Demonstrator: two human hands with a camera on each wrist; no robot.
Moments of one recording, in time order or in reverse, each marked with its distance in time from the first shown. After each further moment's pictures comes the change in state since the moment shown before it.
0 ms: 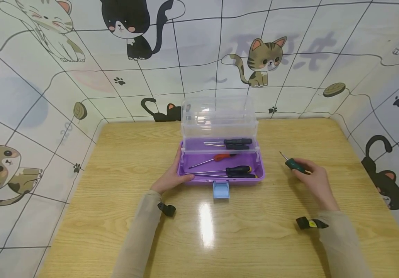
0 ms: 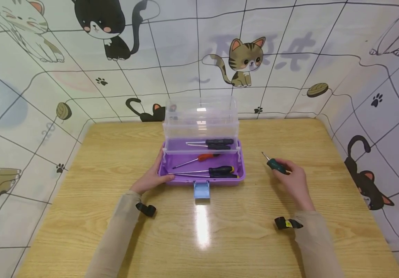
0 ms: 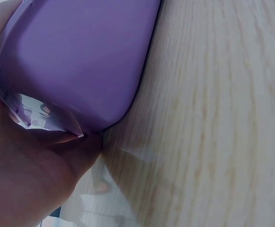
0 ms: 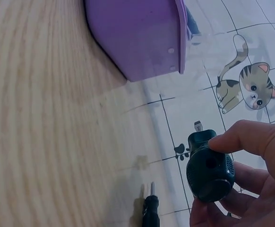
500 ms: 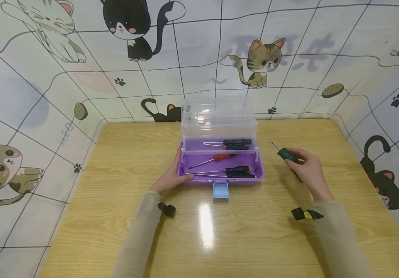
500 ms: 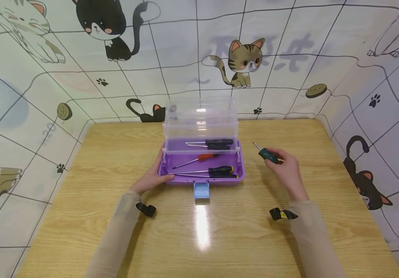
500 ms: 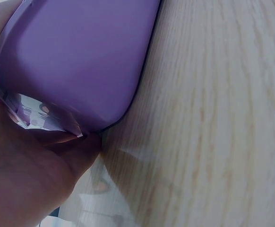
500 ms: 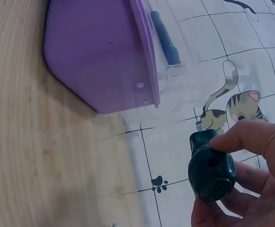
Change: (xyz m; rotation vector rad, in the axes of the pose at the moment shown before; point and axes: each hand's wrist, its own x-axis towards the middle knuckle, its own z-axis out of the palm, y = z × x) left_hand -0.002 0.003 0.001 0.013 0.008 -0.021; right_hand 0.015 -0.035 0.003 0.029 -0.008 -0.084
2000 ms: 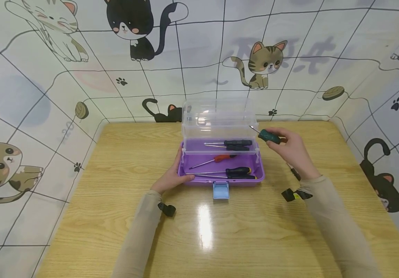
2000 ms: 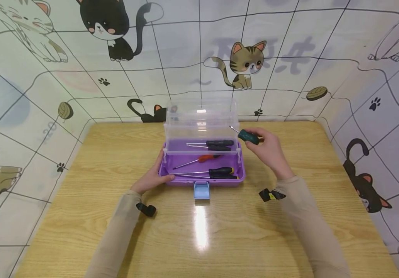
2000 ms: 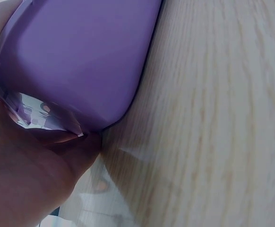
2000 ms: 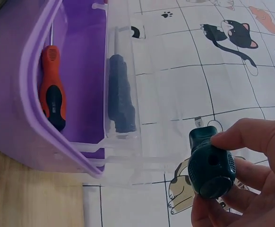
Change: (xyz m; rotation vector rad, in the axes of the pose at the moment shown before) left_hand 0.000 -0.004 -0.001 -0.015 0.008 -0.007; right_hand 0.037 -0.079 0.012 -0.008 -0.080 -0.143
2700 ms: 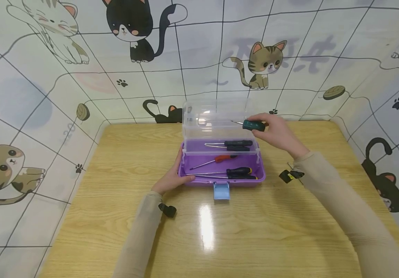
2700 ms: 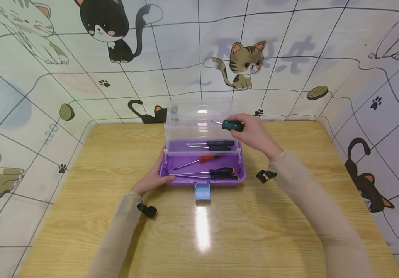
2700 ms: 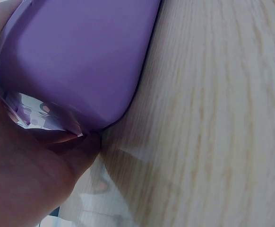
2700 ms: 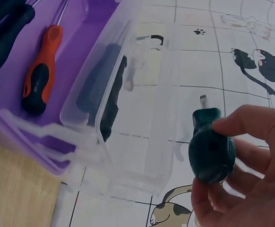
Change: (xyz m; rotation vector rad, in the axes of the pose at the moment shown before) left_hand -0.001 0.002 0.001 0.021 -0.005 -0.015; right_hand 0.046 -0.040 0.005 -0.229 -0.174 -0.280
